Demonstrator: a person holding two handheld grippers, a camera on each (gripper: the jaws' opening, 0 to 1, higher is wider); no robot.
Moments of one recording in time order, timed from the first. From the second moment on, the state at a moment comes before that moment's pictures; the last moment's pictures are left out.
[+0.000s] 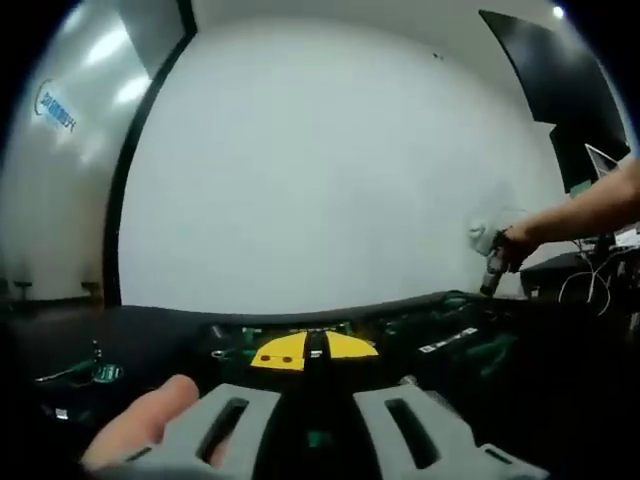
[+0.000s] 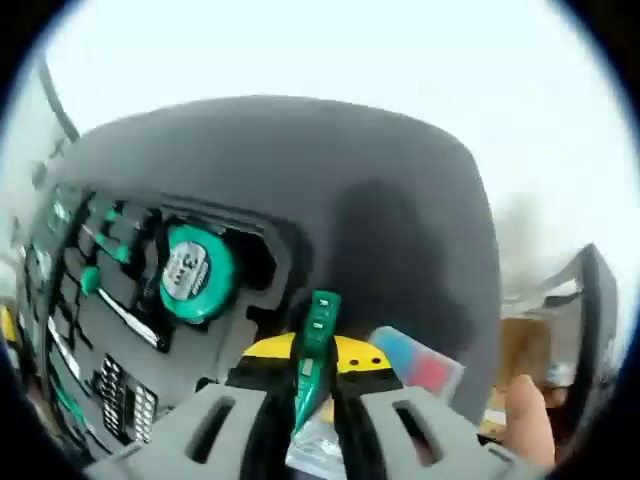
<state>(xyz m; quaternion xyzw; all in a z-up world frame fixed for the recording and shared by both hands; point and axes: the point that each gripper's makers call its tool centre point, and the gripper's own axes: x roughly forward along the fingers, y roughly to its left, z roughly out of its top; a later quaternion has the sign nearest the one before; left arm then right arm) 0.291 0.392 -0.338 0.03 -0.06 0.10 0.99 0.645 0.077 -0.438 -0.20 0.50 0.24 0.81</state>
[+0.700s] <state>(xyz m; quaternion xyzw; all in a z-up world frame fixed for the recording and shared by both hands) 0.289 0.389 -0.338 0.03 -0.06 0.10 0.99 0.549 0.154 -0.299 -0.21 0.30 0.47 0.81</state>
